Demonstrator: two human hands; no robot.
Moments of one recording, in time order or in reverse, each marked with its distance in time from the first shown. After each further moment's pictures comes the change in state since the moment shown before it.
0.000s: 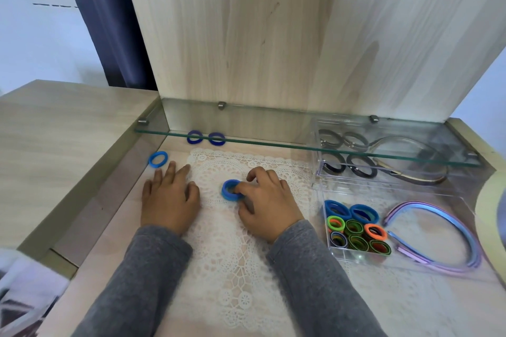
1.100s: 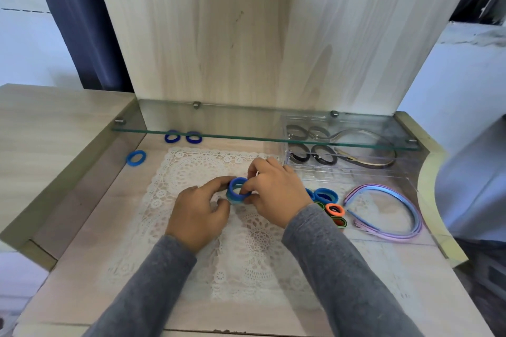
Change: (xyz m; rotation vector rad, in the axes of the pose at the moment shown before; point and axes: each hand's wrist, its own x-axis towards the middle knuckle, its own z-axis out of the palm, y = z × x) left_hand -0.070 0.070 -0.007 -0.579 0.005 0.398; right_hand -0.041 0.012 -0.063 -0.171 -0.017 -0.053
